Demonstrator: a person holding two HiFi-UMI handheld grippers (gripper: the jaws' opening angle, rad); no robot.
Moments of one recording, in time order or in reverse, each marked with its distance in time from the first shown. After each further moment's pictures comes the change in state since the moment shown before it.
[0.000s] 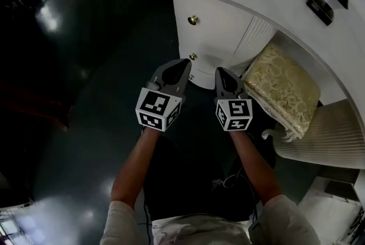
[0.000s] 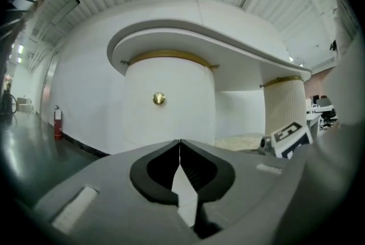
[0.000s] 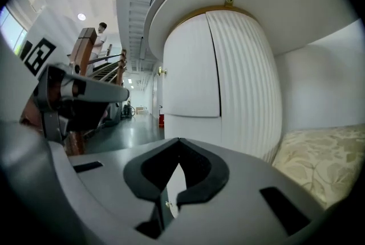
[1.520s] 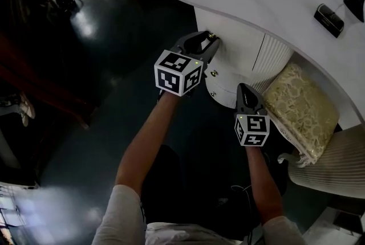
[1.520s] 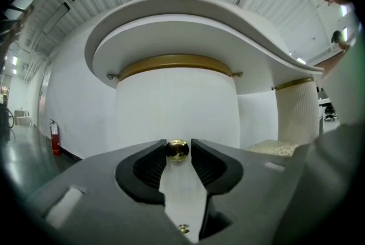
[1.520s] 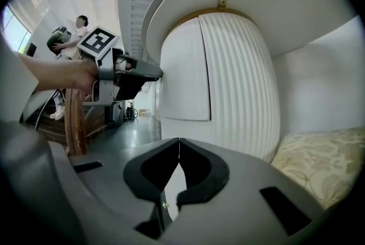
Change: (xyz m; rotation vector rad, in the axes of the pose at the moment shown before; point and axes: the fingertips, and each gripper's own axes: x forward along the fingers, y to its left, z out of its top) left arm 0.076 0.035 0.080 0.060 -0.028 -0.009; right arm -0.007 -0.023 0.007 -0.011 -0.038 0.017
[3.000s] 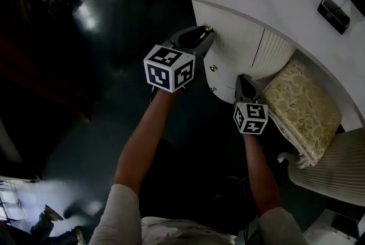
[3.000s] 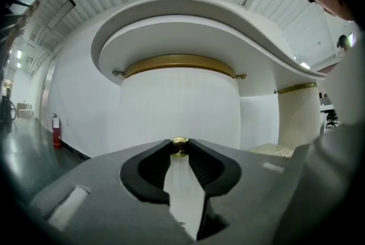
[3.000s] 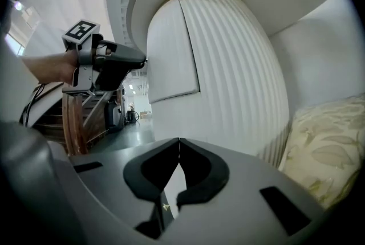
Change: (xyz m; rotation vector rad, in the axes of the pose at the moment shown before) left arm -0.003 0.004 -0.003 -0.056 0.004 0.012; right arm 0.036 -0.019 -0.037 0.099 0.017 0.020
